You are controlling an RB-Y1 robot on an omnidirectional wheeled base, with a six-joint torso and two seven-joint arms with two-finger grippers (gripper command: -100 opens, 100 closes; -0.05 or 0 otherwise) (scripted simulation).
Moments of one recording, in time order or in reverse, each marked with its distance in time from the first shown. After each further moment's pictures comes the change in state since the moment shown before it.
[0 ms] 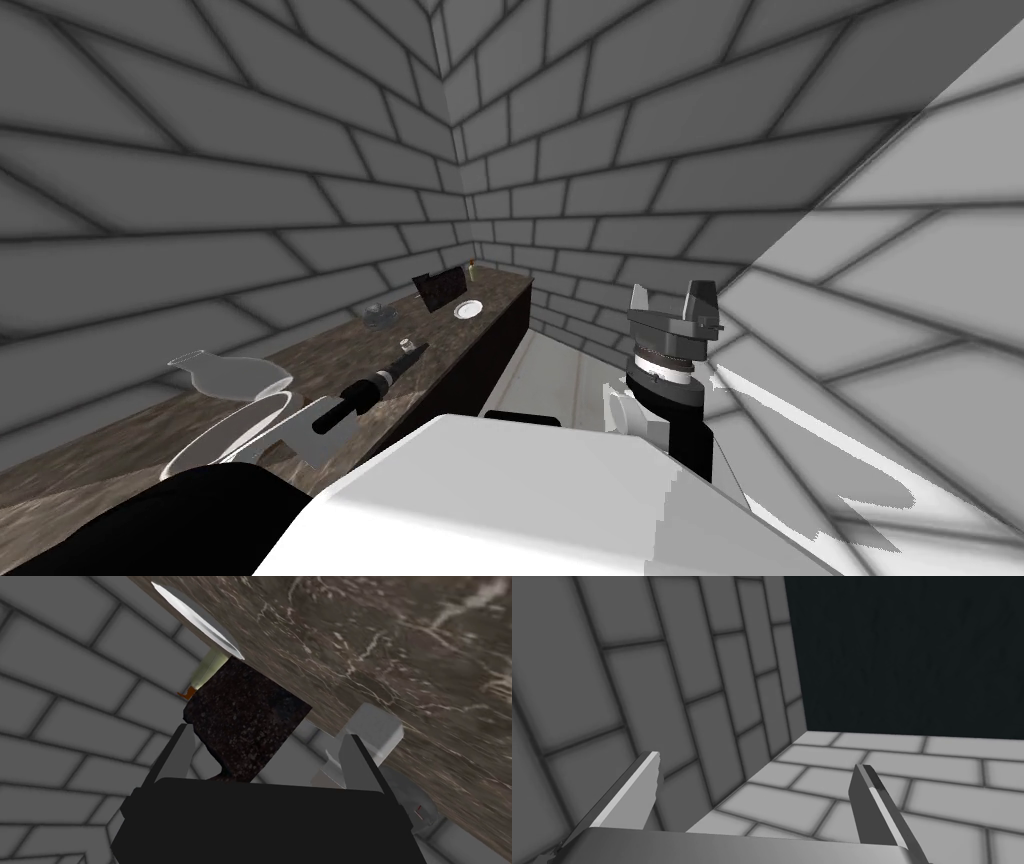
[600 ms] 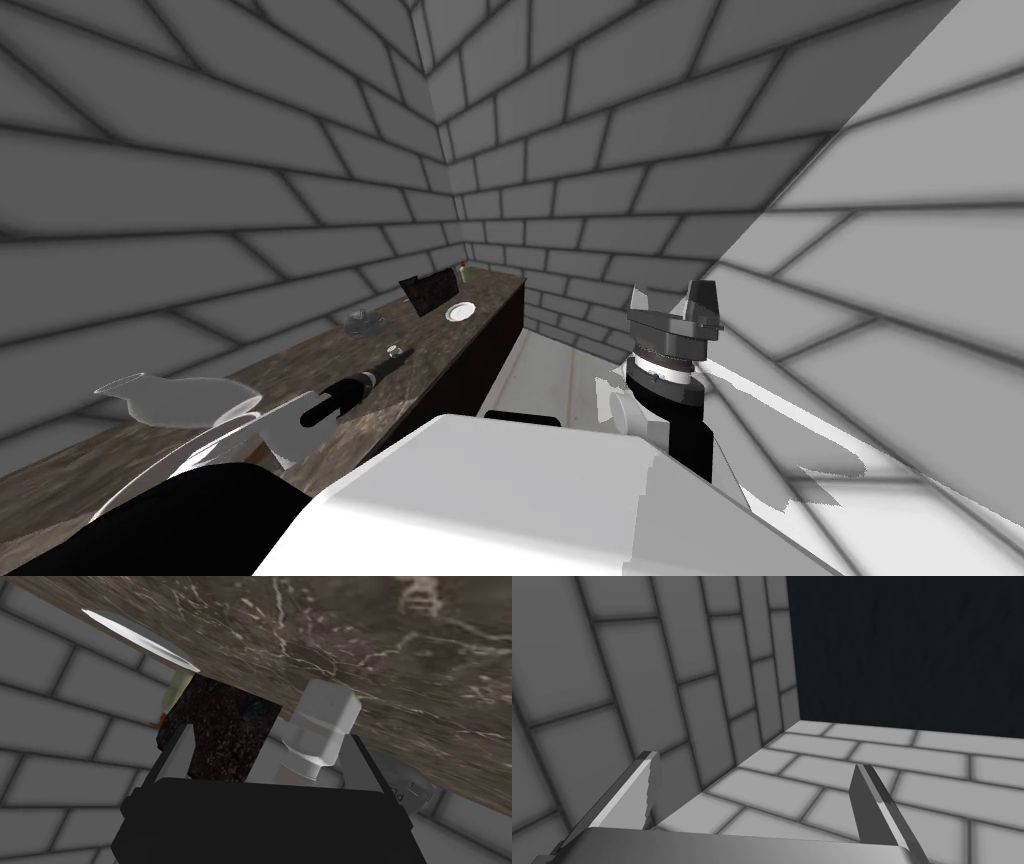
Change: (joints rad) left arm 0.024 0.148 0.000 0.085 0.006 0.105 0.020; right arm 0.000 0.000 0.000 0.000 0.000 0.000 0.000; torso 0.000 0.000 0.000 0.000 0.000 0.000
